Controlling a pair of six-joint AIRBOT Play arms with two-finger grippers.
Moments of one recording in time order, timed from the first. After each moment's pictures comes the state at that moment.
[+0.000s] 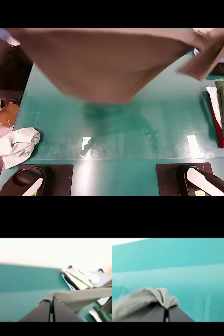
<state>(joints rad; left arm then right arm) -0.30 -0.60 1.40 1.25 -0.75 -1.70 -0.42 -1.06 1.85 -0.91 1.39 1.49</state>
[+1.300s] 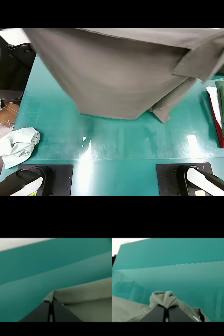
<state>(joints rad) -0.26 -1.11 1.86 1.47 -1.16 -1.49 -0.39 -1.12 1.96 -0.87 1.48 1.58</state>
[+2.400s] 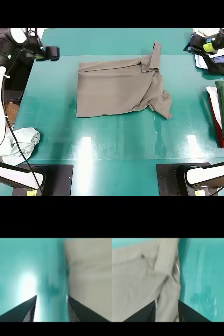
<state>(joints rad) -0.04 -1.64 1.85 1.50 -1.22 -1.61 -0.21 -1.63 1.96 -1.17 1.35 1.51</state>
